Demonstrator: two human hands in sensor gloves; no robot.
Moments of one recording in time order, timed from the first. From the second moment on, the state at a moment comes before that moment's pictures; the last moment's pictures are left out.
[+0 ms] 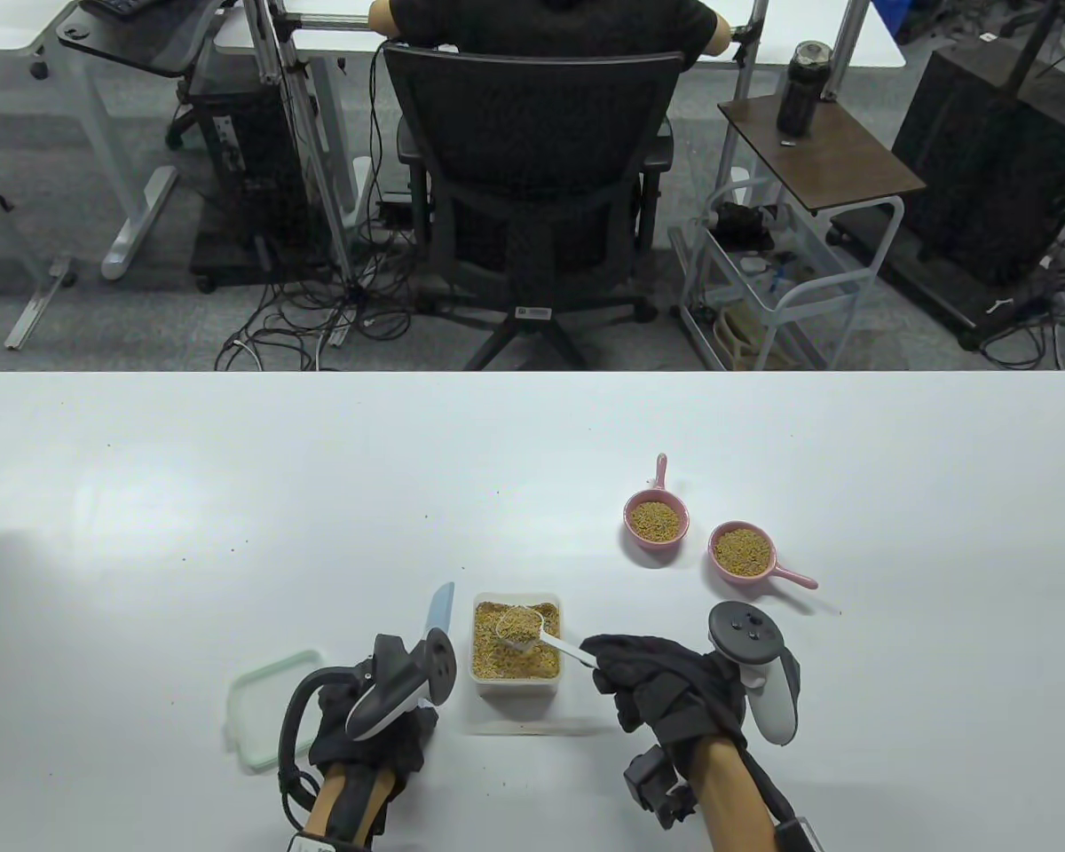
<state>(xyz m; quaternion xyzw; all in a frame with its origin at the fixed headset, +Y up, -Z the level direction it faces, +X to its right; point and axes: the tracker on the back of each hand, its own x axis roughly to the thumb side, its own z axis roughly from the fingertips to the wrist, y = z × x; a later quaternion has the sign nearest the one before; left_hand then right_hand) -0.159 -0.757 -0.285 -0.21 0.04 -0.10 0.97 0.148 -0.756 -0.293 -0.04 0.25 0.76 0.59</state>
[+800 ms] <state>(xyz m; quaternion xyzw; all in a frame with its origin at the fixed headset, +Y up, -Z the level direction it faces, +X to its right) -0.158 -0.711 -0.258 0.03 -0.09 0.07 0.99 0.149 -0.756 -0.295 -0.04 0.24 0.78 0.58</state>
